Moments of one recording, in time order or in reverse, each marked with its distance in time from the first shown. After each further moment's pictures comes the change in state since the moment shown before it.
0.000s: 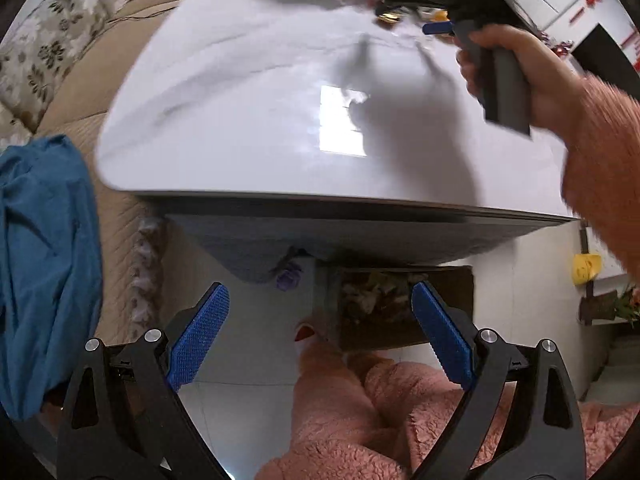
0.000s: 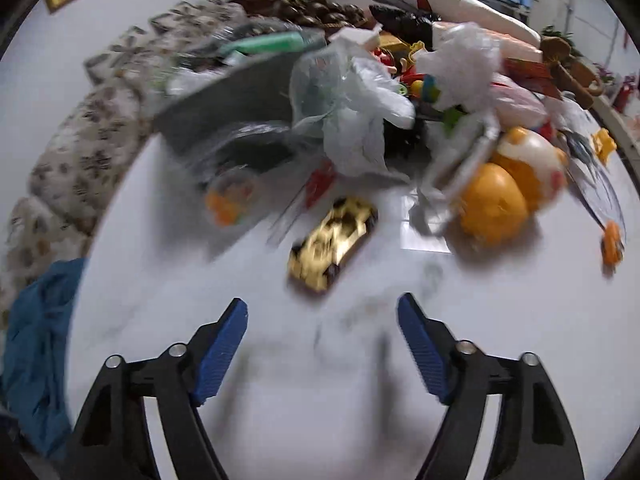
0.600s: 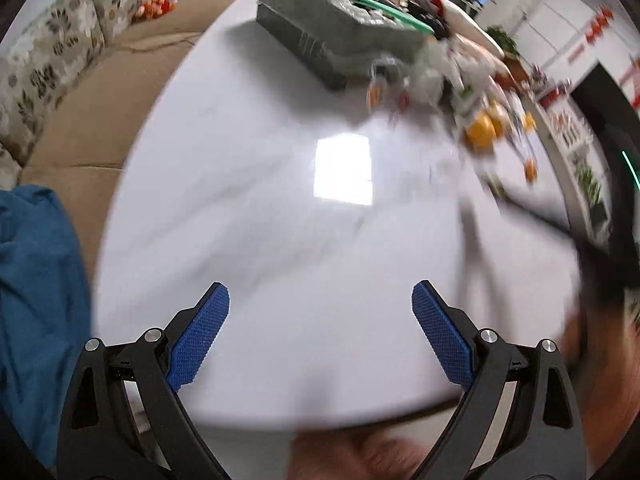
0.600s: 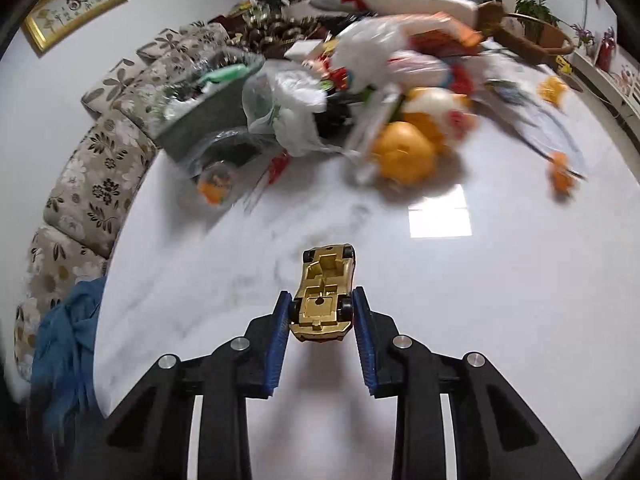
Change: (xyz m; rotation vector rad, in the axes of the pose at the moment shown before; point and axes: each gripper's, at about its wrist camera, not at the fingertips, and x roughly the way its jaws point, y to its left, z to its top) left arm 0.018 0.038 0.171 -0.061 -0.133 -0.084; right arm -0.094 -0.079 -0.073 0.113 -0.036 0.140
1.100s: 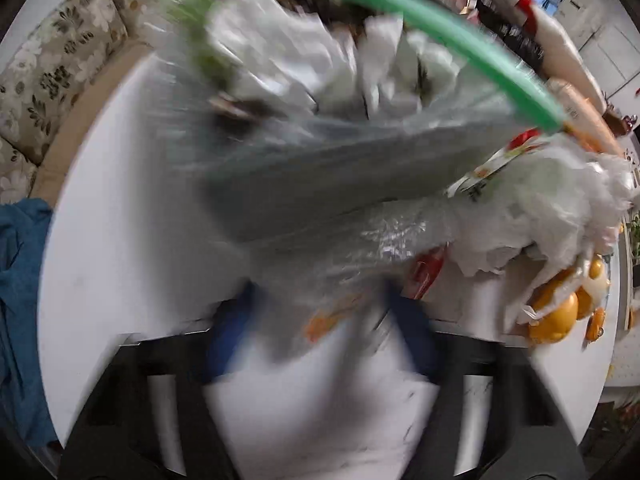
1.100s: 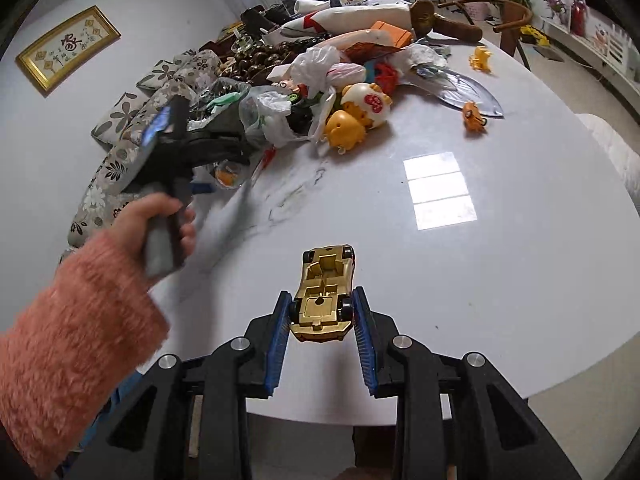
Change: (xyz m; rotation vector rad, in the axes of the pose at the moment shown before) left arm 0.129 -0.070 0.170 -0.097 0.038 0.234; right arm -0.081 -0.035 -0.065 0.114 -0.028 0.059
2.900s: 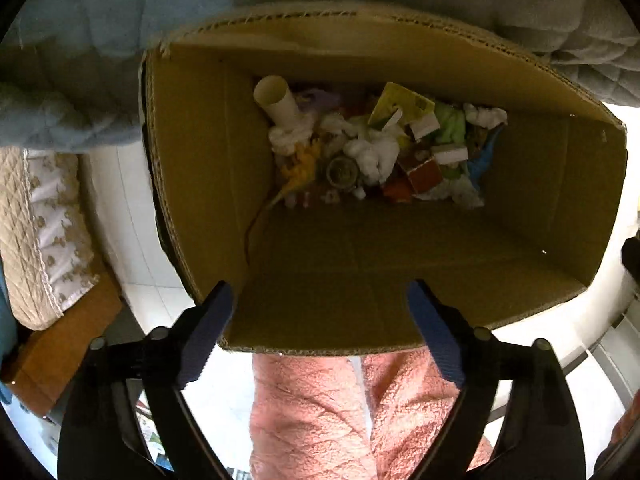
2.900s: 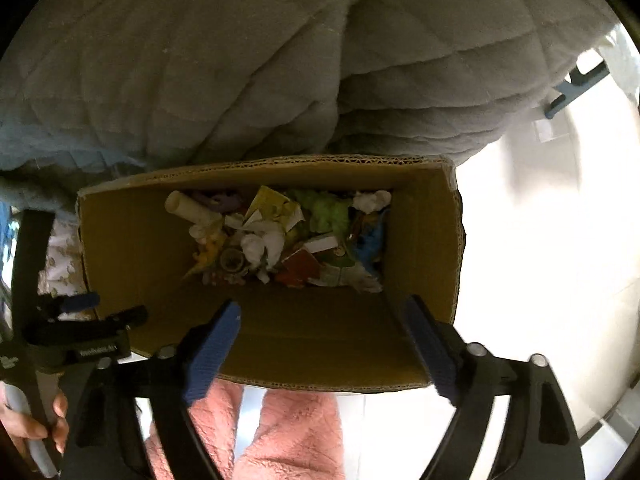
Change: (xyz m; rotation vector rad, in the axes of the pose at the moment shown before) left arm 0.223 -0.035 -0.508 0.247 0.699 0.047; right arm 0.194 -0.281 -0.264 -0.022 0.565 -0.320
